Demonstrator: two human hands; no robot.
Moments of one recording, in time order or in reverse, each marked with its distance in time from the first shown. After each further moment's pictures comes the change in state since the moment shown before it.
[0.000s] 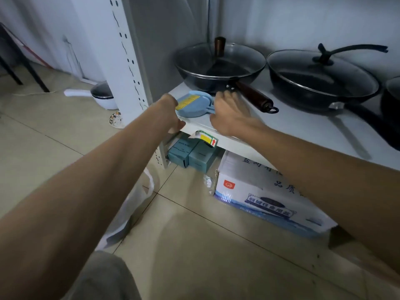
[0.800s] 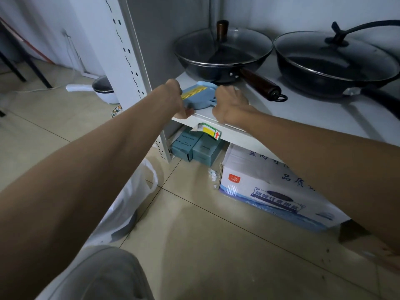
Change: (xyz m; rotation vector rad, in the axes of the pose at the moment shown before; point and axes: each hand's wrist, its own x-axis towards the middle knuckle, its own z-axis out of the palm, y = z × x) left_hand 0.054 0.023 0.009 -1.459 -0.126 -0.818; right_hand 0.012 -0.005 0.005 0.145 -0.084 0.140
